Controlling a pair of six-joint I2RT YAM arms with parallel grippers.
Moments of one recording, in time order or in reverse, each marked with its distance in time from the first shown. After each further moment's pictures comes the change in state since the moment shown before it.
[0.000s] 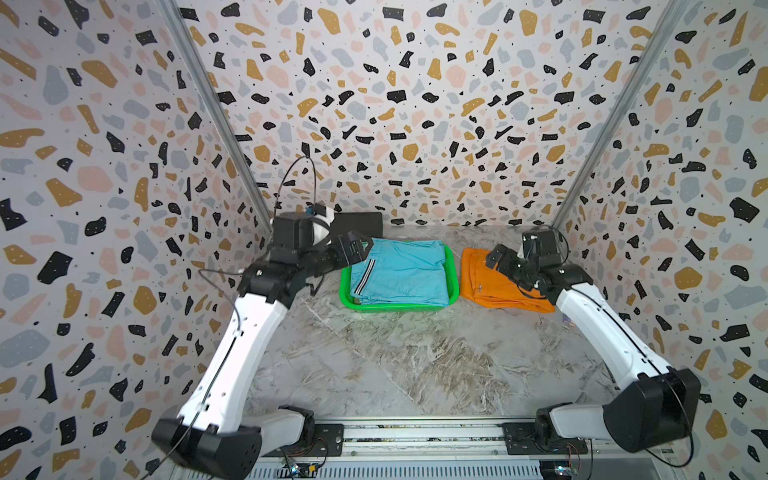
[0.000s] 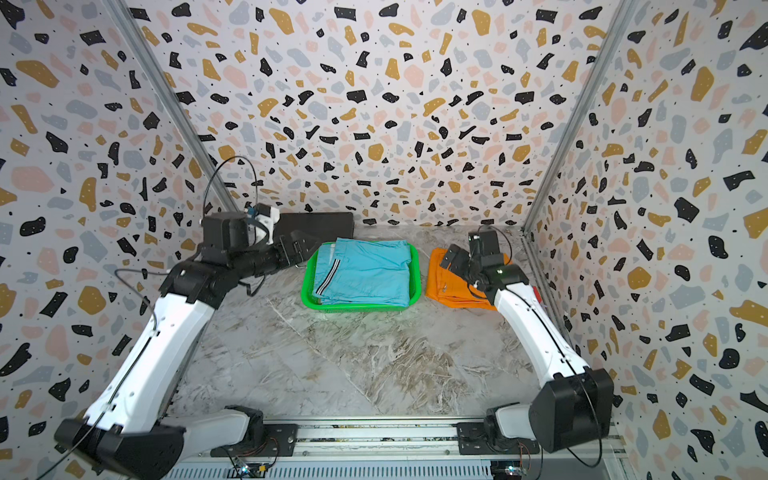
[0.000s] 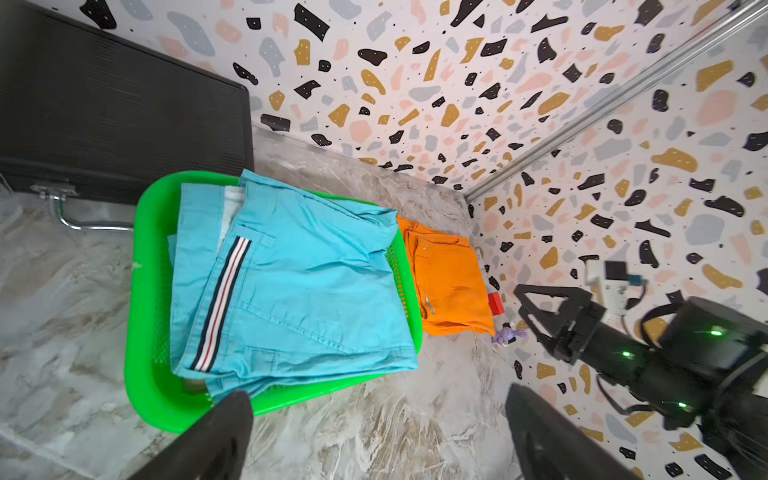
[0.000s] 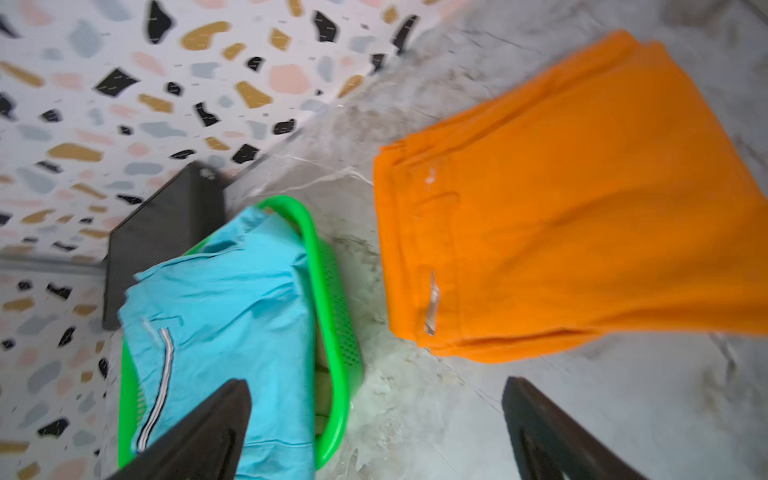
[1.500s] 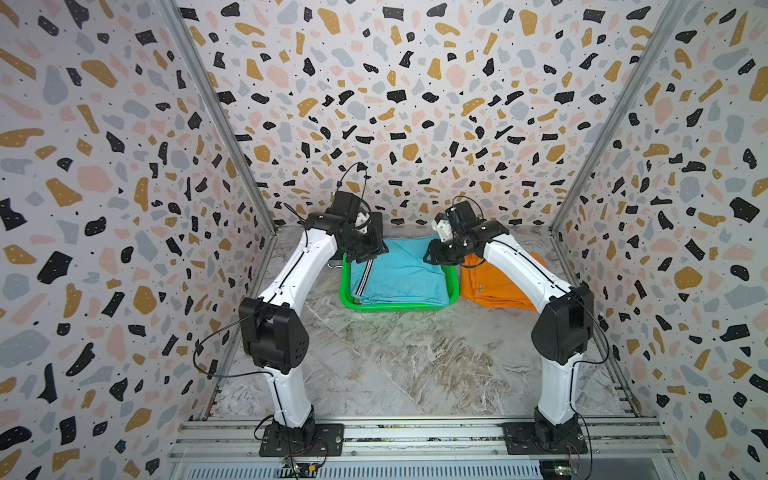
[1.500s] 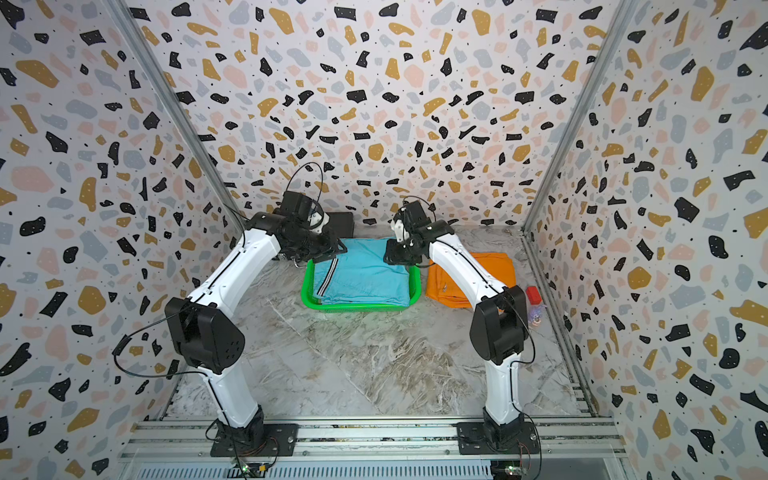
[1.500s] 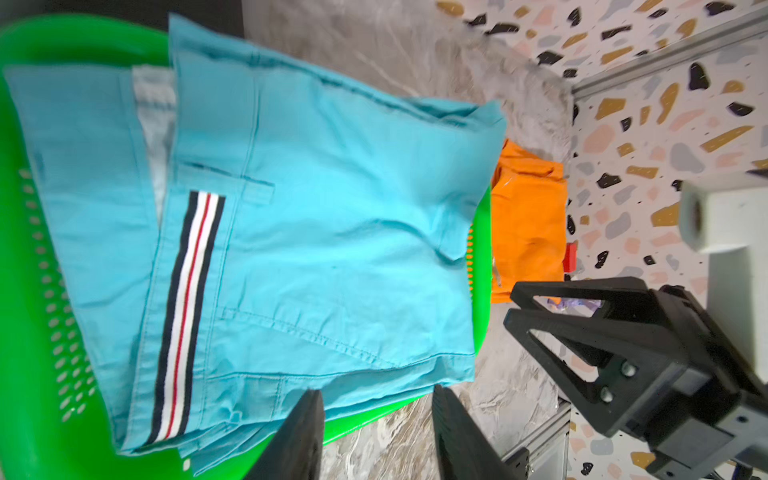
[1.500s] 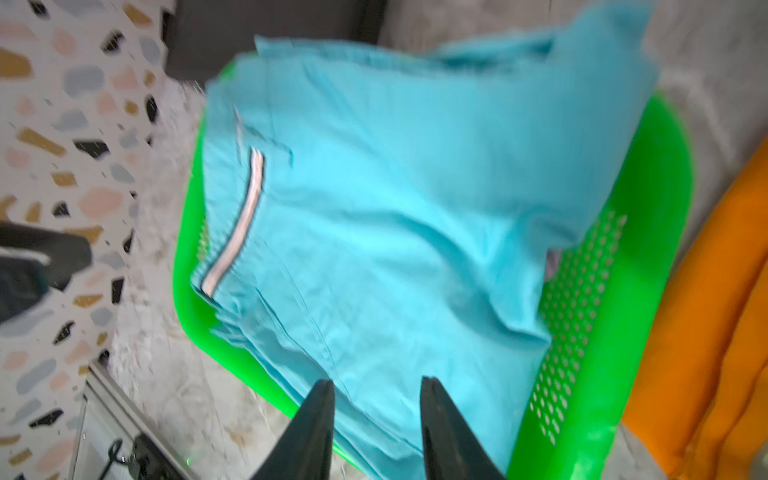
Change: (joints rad) left arm -0.044 0.720 0.561 -0.294 0.026 0.074; right arm 0.253 0.710 0.886 -0.290 -0.317 -0.399
